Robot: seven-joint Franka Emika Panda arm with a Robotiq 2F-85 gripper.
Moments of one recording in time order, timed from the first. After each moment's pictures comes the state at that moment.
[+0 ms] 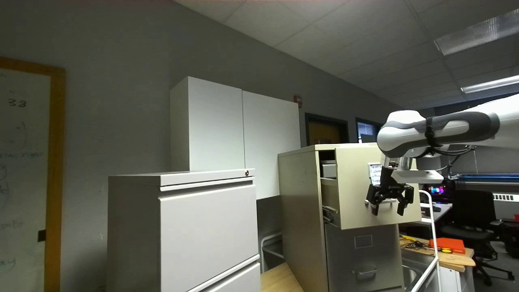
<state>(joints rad) -0.31 -0.63 -0.32 -2.20 -0.14 1.88 0.07</state>
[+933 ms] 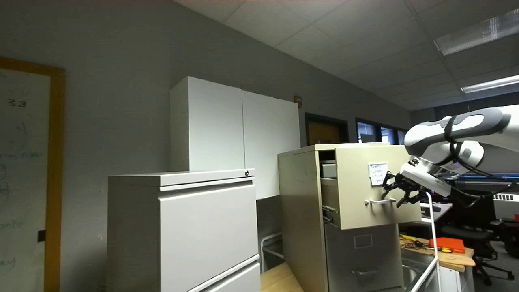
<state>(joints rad) -0.43 -0.61 -0.45 -2.27 0.24 2.28 0.22</state>
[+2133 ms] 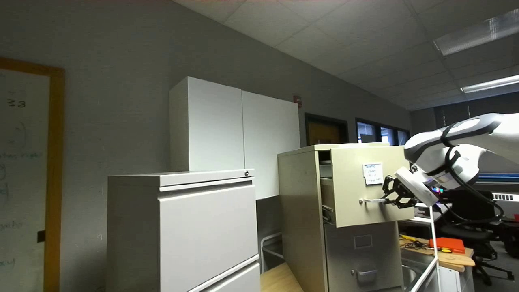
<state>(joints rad) -0.41 -0.58 -0.47 -2.36 0.56 2.51 0.25</state>
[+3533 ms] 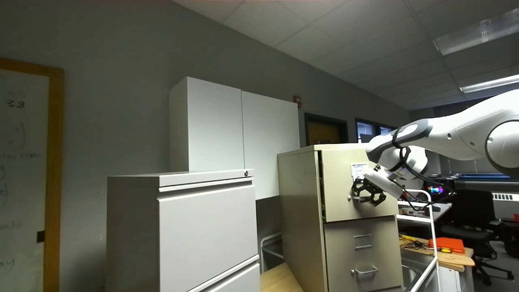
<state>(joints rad) -0.35 -0.28 -0.40 -2.07 0.47 2.41 0.25</state>
